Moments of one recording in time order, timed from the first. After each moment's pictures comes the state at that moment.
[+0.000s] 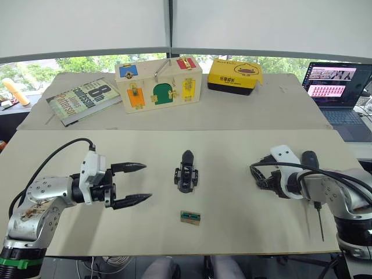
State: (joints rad) left arm -0.13 0.75 0.22 -0.25 -0.70 0.37 -1.15; right arm -0.42 -0.74 -0.11 -0.46 0.53 1.50 0.30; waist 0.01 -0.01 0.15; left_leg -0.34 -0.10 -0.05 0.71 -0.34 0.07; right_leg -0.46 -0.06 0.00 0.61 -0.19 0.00
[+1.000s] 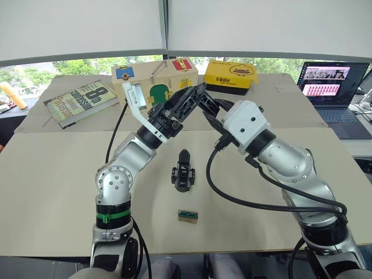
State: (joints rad) left arm -0.60 0.09 0.18 -0.27 -1.07 0.65 -0.29; right arm -0.56 -0.55 0.23 -0.61 0.00 0.55 0.35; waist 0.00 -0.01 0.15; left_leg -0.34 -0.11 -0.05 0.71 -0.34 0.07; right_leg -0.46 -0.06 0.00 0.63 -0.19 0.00
